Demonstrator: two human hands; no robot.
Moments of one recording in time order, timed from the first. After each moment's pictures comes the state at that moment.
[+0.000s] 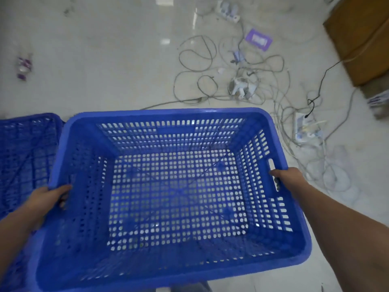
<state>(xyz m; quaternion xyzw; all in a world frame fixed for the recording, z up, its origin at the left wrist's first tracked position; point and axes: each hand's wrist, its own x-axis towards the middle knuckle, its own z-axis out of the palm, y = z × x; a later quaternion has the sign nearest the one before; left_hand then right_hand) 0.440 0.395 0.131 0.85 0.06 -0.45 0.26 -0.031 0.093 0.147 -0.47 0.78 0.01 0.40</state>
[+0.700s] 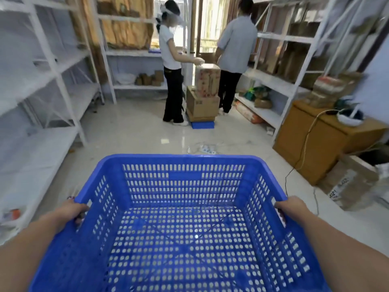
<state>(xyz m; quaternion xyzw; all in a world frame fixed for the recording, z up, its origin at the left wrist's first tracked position) 0.469 0.338 0.498 0.86 -0.16 -0.34 0.36 -0.046 0.082 0.512 -0.58 0.74 -0.10 0.33</state>
